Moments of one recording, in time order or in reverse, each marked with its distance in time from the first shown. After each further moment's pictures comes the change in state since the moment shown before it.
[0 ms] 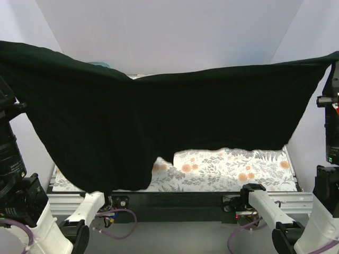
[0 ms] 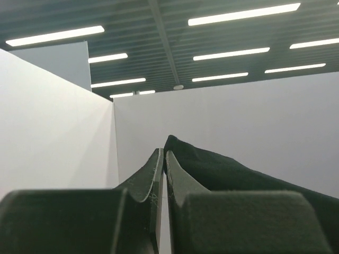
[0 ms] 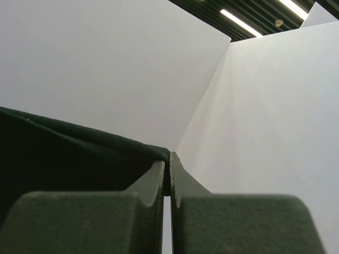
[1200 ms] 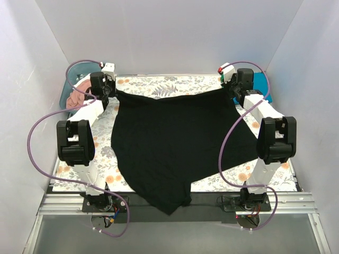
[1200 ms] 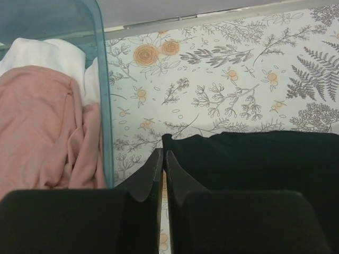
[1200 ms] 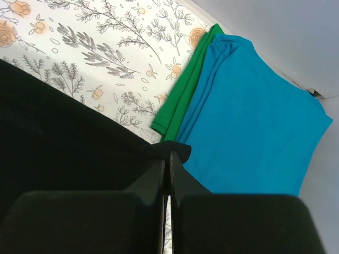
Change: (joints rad) left arm -0.023 0.916 -0.717 0.256 0.100 0.010; right arm 0.001 0.953 -0.524 0.320 -0.129 -0.018
